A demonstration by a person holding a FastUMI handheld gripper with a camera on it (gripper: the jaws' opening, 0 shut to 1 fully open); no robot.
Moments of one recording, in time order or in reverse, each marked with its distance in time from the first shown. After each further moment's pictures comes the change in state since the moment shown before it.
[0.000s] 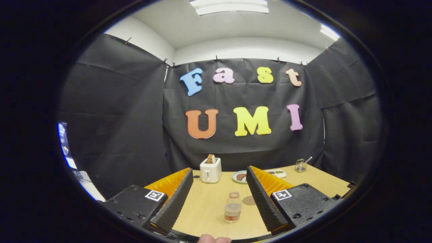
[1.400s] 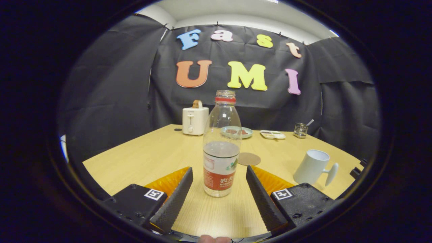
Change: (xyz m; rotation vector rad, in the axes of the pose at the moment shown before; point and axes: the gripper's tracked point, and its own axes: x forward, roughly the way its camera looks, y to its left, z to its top) arm 0.089 -0.047 -0.261 -0.097 0.228 -0.094
